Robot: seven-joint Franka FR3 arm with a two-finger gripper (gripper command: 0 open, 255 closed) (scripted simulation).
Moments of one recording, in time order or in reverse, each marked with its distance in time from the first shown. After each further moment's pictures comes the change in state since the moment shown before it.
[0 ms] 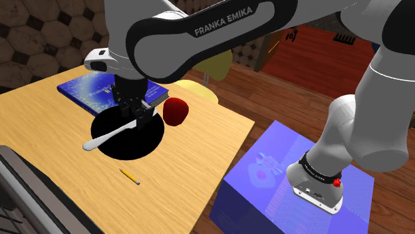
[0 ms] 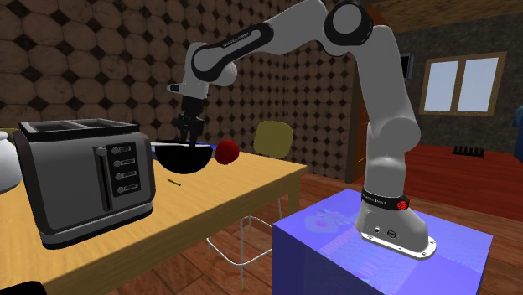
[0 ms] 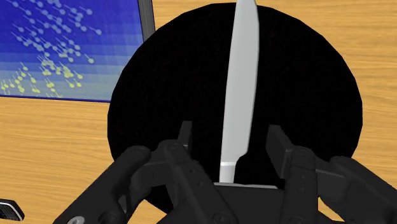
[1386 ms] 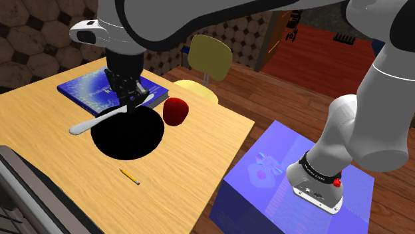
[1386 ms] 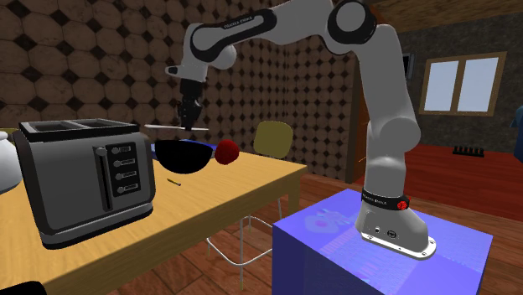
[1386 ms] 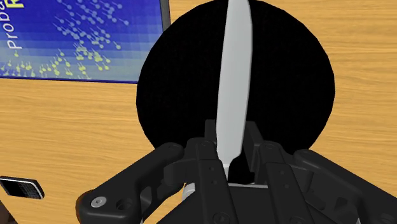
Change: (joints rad) arm -0.001 -0.028 -0.001 0.108 -0.003 -0.136 0.010
